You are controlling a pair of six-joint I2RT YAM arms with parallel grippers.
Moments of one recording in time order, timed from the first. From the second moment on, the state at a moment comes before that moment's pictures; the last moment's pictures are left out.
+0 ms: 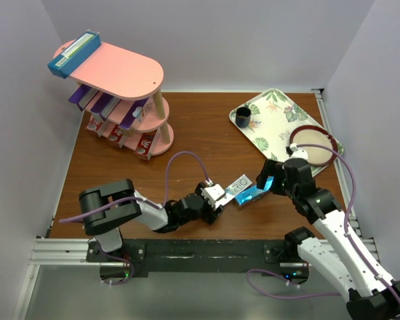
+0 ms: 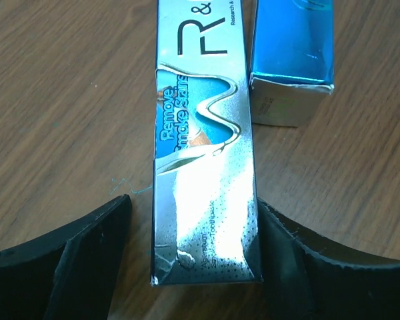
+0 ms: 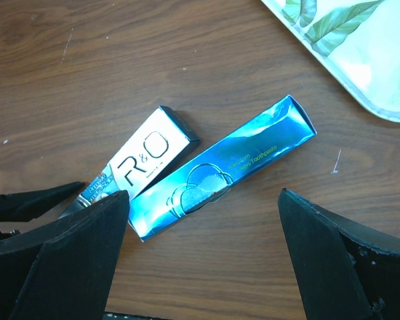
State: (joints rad) left arm -1.18 1.71 0.46 0.80 -0.24 -0.12; right arm 0.40 0.69 0.65 -0.68 0.18 0.53
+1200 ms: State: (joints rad) left arm -1.18 1.35 0.39 0.62 -0.29 -0.11; right arm 0.40 0.69 0.65 -0.67 0.16 0.52
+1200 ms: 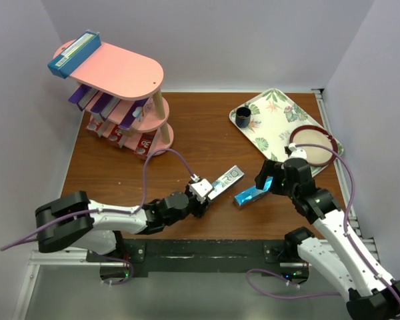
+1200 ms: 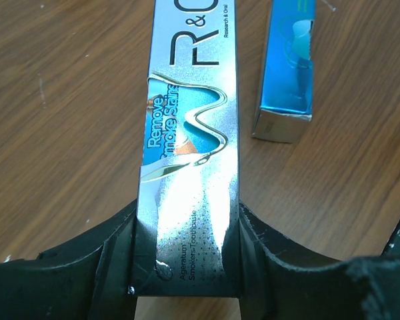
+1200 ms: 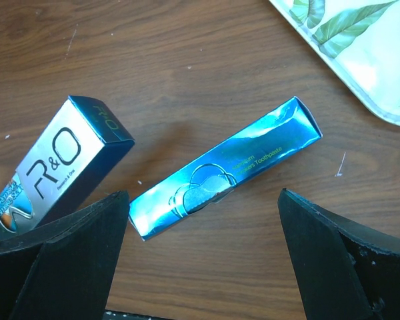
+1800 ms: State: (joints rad) left arm -1.14 1.13 0.90 -0.11 -0.36 -0.05; right arm 0.40 0.64 0.65 -0.68 0.16 0.51
